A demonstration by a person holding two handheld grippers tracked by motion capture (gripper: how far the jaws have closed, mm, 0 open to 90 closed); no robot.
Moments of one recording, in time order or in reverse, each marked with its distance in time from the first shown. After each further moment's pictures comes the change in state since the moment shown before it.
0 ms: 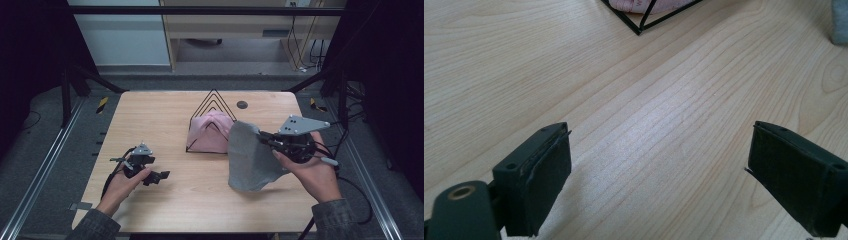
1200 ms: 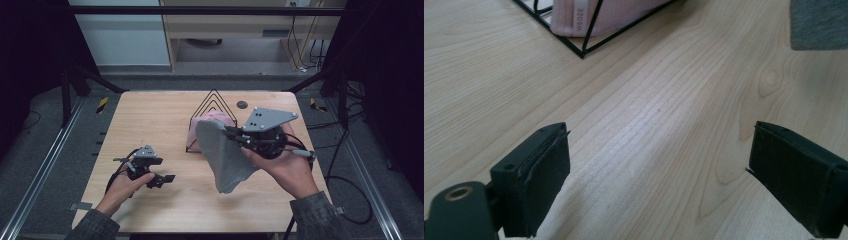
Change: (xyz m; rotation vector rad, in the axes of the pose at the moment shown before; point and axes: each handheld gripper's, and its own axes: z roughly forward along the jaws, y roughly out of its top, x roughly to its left) left arm -0.014 0.007 0.001 -0.038 -0.135 0.076; right arm 0.050 0.067 0.017 -0.071 0.115 -0.125
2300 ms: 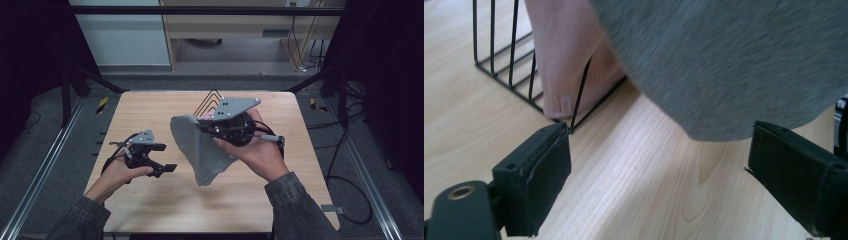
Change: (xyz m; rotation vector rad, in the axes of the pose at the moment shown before) left arm -0.015 0.061 -0.036 -0.048 -0.057 0.134; right arm 0.003 0.030 0.053 -0.017 0.093 -0.043
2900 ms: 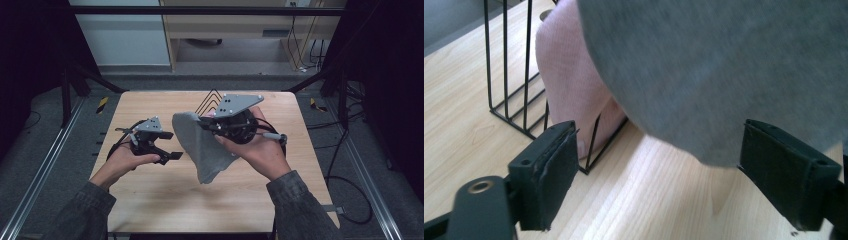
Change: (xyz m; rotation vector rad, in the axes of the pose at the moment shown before) left arm 0.010 0.035 0.006 -0.020 0.000 0.067; right arm -0.003 0.004 -0.005 -0.007 -0.008 0.004
